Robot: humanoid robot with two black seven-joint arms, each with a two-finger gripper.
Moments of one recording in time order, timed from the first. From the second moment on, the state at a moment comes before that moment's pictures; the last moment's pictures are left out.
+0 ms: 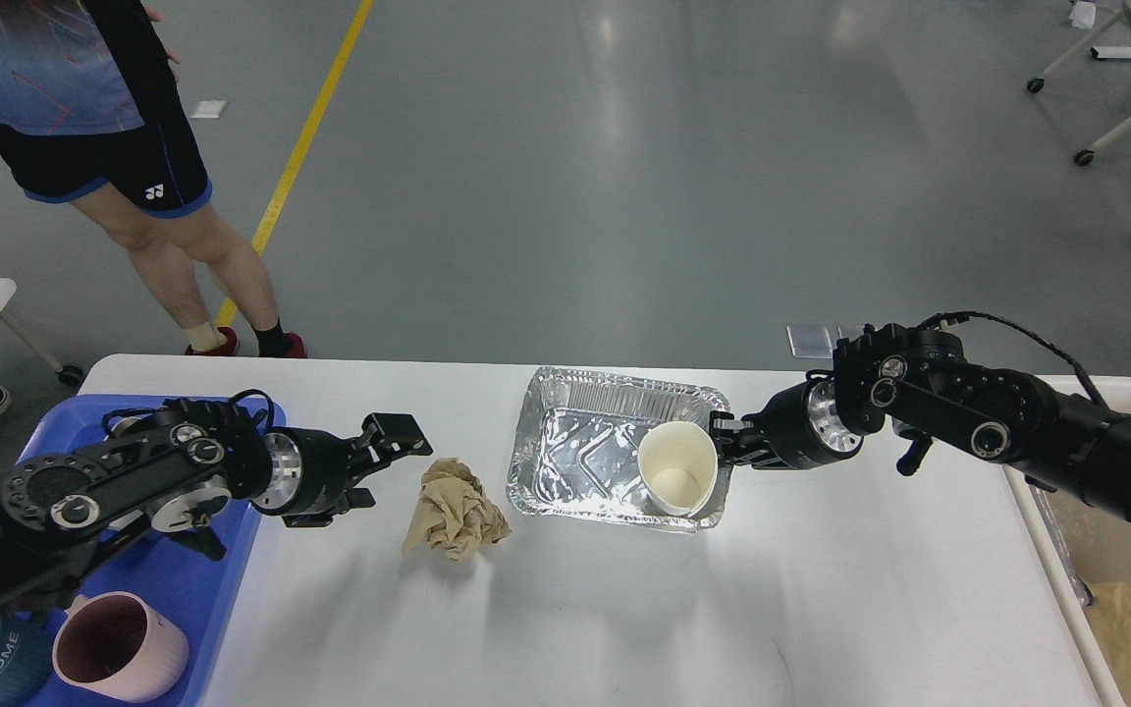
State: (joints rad) left arm -0.80 0.34 -0.28 -0.99 0.65 -0.31 0.35; right arm 1.05 -0.33 0.02 0.87 -0.80 0.61 -0.06
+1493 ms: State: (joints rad) left arm -1.08 0.87 -0.17 -1.54 0.61 -0.39 0.43; right arm 1.02 -0.34 0.02 0.87 -0.81 0.59 -0.06
